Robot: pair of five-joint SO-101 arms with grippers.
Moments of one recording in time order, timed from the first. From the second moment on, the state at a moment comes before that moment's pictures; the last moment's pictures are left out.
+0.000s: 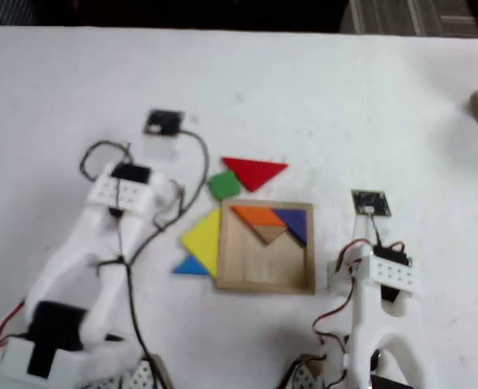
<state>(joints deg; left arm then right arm) 5.2 -8.9 36.3 59.7 8.7 14.2 -32.2 71.3 53.3 16.6</state>
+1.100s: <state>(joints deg) 19.6 -30.5 62.1 54.5 -42.7 14.2 -32.2 71.3 53.2 16.6</state>
